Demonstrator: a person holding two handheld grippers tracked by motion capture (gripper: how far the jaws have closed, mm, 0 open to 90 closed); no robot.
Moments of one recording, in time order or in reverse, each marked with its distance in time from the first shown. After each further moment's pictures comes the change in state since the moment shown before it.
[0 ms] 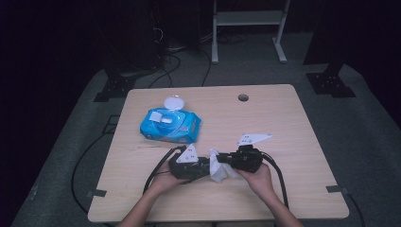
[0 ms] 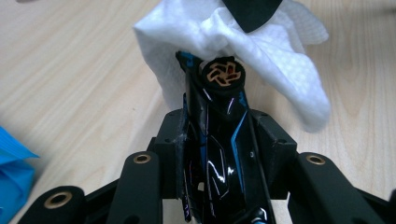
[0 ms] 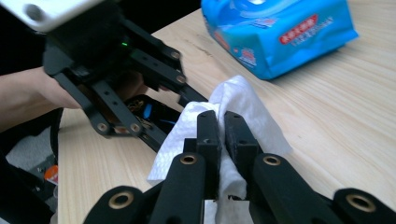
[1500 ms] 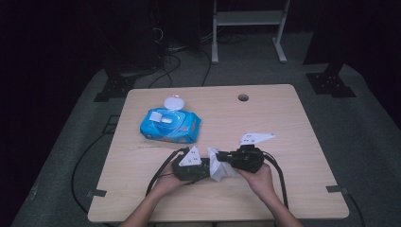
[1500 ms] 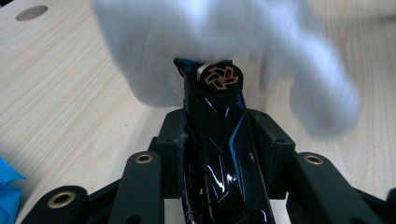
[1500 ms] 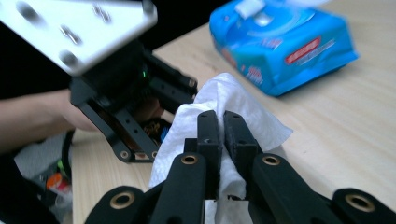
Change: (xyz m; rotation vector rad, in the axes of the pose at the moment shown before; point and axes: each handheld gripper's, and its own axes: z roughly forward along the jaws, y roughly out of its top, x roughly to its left) left arm -0.008 0.002 0.006 -0.051 0.013 0.025; right arm 0.010 0.007 -0.008 -0.042 0.009 -0.008
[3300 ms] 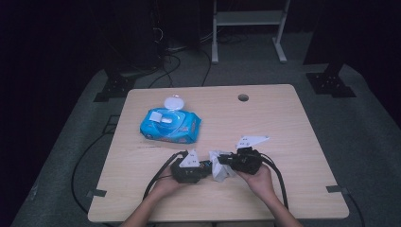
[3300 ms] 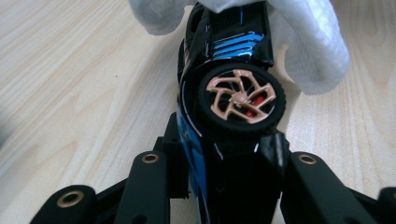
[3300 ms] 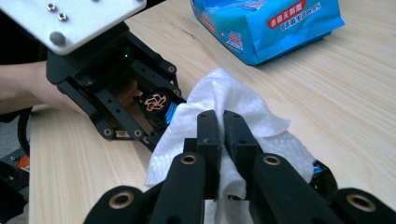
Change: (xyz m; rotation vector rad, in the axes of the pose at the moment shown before) left arm 0.005 -0.026 0.012 0.079 -0.018 -0.042; right arm -0.010 -0.014 0.010 0.086 -0.071 -0.031
